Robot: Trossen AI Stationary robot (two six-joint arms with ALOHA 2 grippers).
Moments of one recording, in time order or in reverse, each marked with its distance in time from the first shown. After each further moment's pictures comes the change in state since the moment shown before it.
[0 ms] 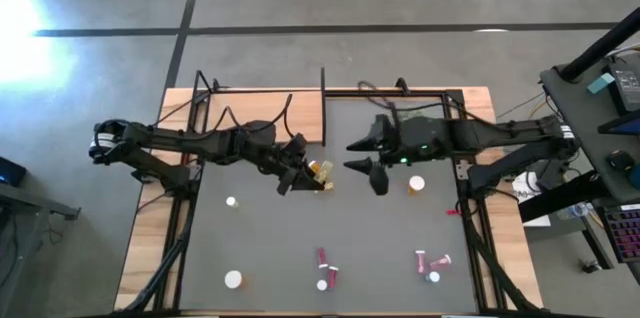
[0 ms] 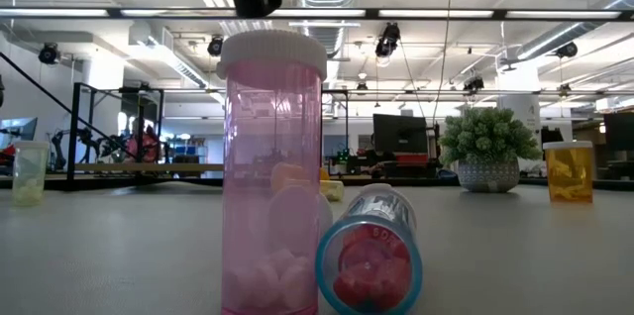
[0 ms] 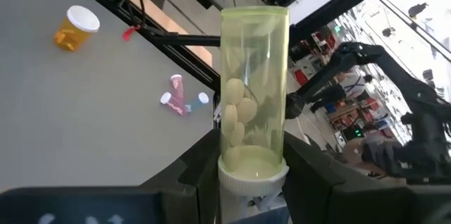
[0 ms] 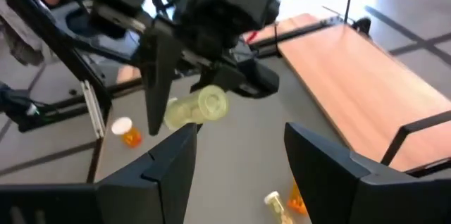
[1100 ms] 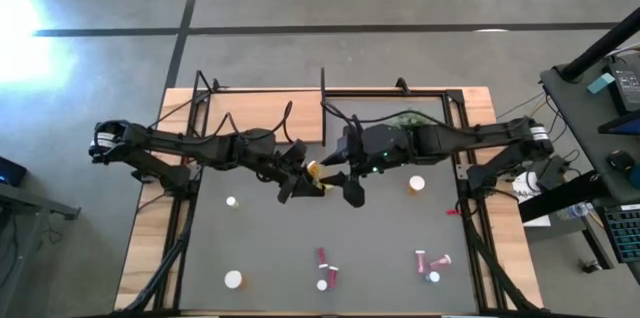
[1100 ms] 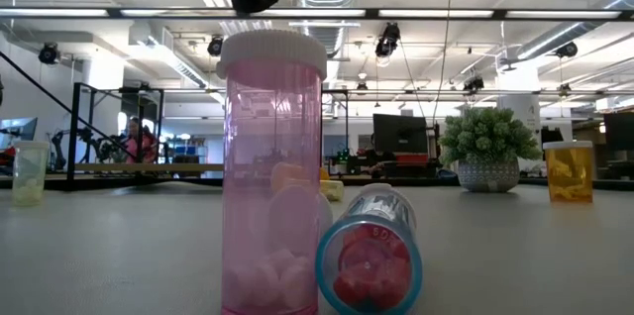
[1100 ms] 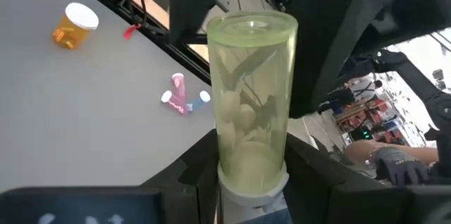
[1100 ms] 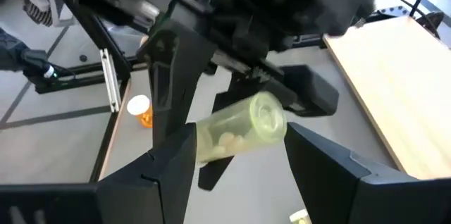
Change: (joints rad) left arm -0.061 0.000 -0.001 -0.001 -0.078 0.002; right arm -0.009 0.192 0.154 0.013 -0.138 -0.080
